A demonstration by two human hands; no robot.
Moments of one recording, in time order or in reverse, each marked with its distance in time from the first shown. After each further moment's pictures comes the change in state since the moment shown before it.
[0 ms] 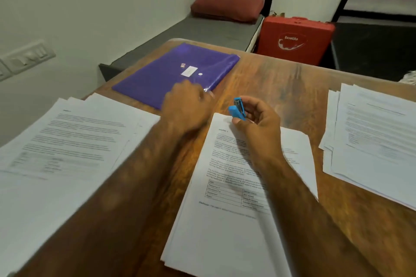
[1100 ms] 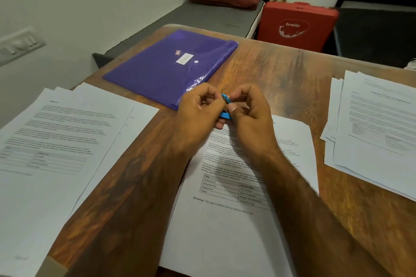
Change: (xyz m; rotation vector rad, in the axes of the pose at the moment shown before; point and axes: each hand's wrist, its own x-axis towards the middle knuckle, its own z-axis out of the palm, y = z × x) left_hand -0.050 0.032 0.030 -1.174 -0.010 -0.113; right_hand -0.004 0.002 0.003 -0.041 -0.145 -0.126
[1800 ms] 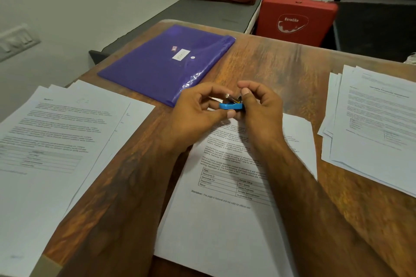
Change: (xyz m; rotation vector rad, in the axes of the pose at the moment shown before) left_hand -0.003 0.008 -0.009 0.143 -0.215 0.058; right_hand 0.011 -0.004 -0.008 0.111 0.246 0.222
